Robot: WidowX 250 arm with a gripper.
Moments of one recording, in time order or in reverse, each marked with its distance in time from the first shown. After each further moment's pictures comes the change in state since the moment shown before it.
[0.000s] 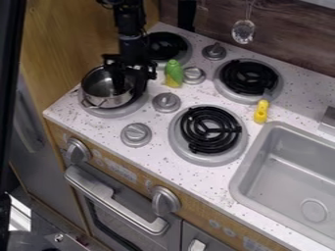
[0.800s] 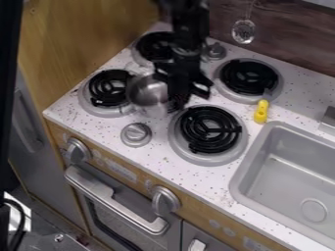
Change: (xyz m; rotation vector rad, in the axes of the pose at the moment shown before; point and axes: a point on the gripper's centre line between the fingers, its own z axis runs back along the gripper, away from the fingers) arm -0.049 -0.117 0.028 0.049 -0.124 -0.197
